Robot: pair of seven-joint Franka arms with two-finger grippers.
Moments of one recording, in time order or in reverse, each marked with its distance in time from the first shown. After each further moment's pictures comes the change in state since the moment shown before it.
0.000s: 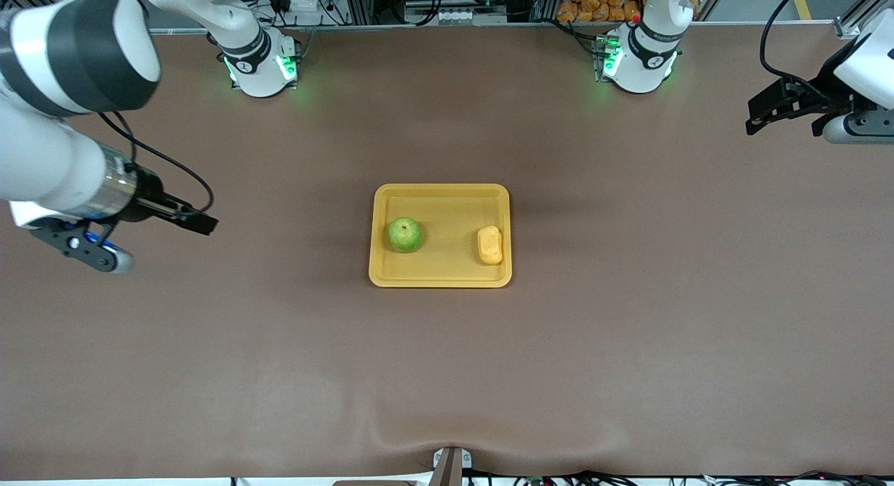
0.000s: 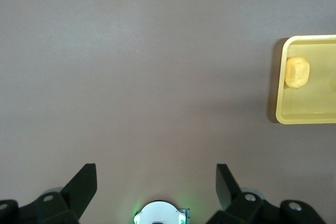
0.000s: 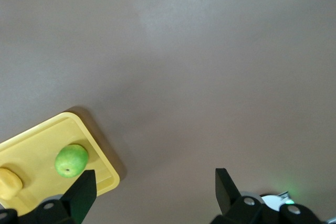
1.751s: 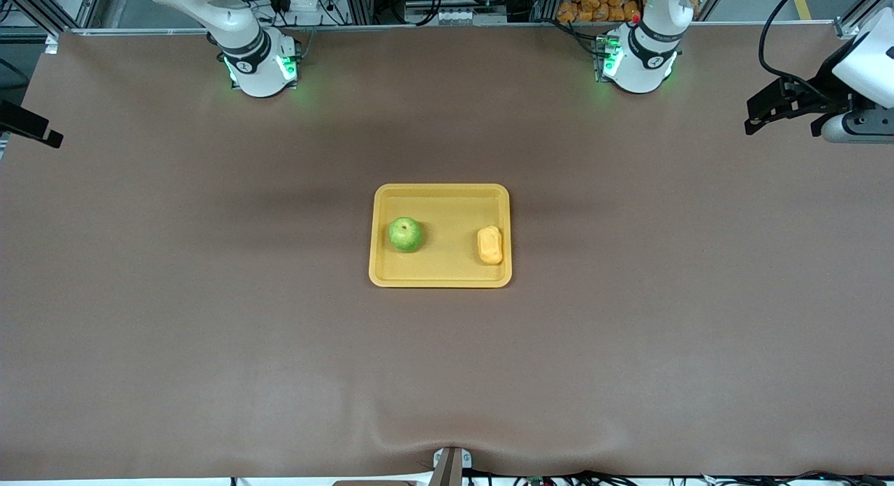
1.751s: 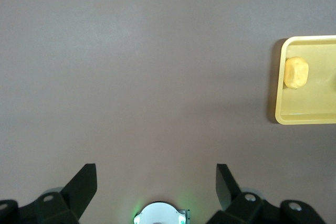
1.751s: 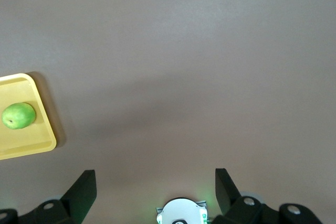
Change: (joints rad) left arm 0.000 -0.001 -0.004 -0.001 0.000 0.004 0.000; right arm -0.180 -0.290 -0.084 -0.176 -0.078 -0.068 -0.504
